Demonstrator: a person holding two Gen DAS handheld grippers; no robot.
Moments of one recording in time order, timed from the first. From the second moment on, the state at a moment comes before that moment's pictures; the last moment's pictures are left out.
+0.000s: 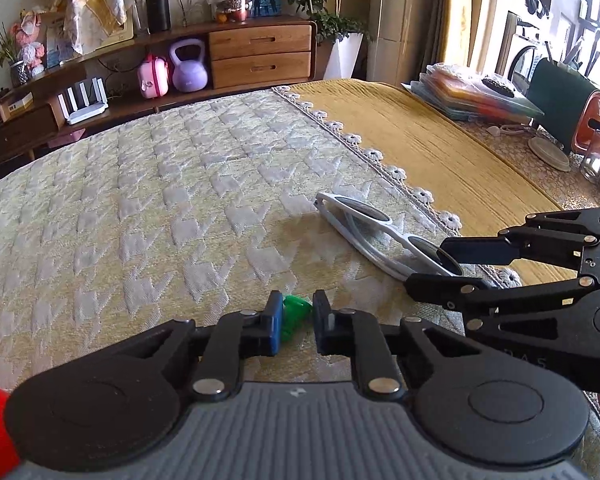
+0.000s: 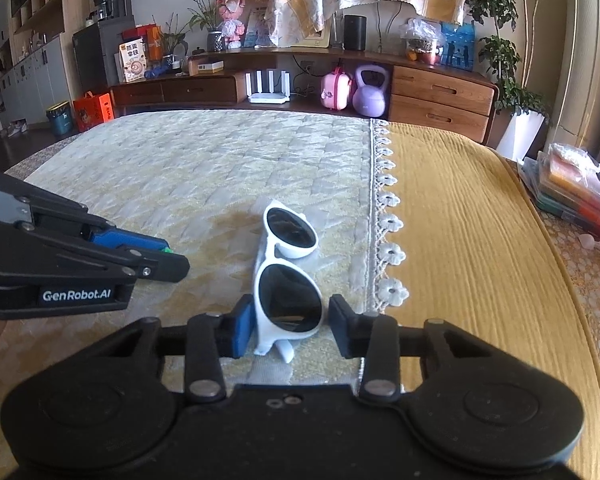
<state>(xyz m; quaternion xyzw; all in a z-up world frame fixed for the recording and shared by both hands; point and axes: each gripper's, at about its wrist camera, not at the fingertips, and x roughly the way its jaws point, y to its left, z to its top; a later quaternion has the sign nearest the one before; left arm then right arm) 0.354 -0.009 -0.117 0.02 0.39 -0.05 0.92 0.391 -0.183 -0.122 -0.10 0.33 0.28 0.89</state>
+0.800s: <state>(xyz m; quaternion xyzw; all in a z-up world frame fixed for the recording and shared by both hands) 0.296 0.004 -0.093 -0.01 0.42 -0.04 0.91 0.318 -0.183 -0.091 -0.10 0.34 0.28 0.89</state>
